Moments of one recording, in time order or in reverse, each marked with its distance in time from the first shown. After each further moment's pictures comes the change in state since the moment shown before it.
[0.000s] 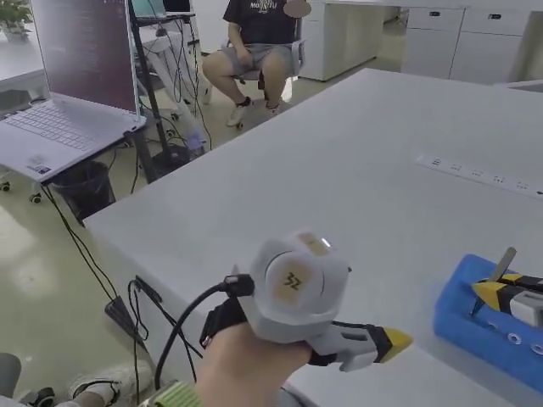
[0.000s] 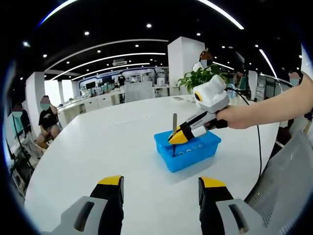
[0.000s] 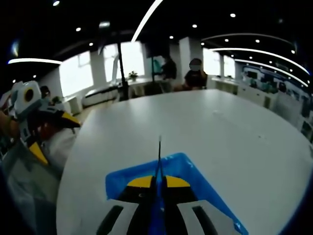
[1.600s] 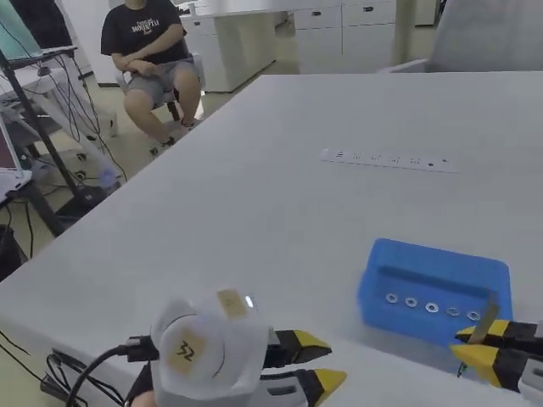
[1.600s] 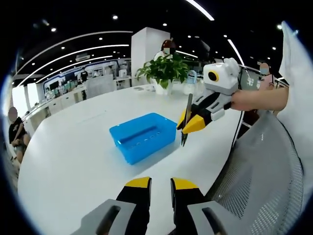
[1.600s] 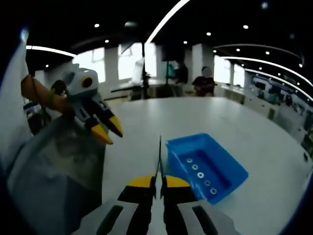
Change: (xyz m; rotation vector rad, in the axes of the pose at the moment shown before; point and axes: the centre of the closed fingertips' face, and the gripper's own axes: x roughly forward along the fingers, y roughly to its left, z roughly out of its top) left arm -0.009 -0.075 -0.011 0.130 0.102 -0.347; right arm -0.113 0.095 -0.045 -0.097 0.000 0.056
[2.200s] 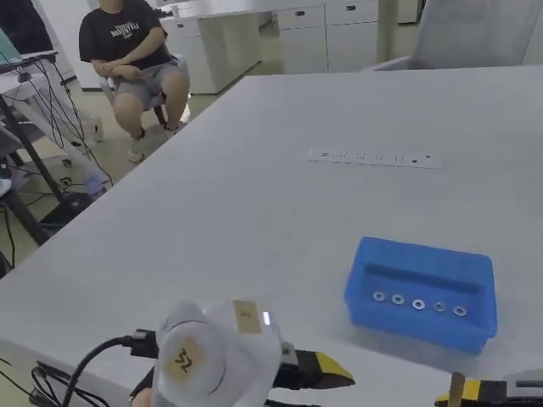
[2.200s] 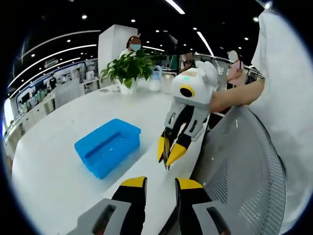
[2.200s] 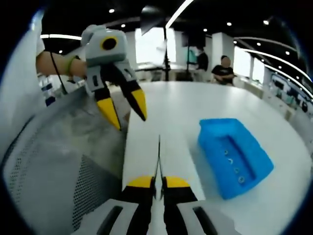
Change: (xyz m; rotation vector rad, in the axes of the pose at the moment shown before) left arm 0.008 -0.053 0.018 0.155 0.028 -0.261; right arm 0.010 0.048 -0.031 -0.122 0.126 0.151
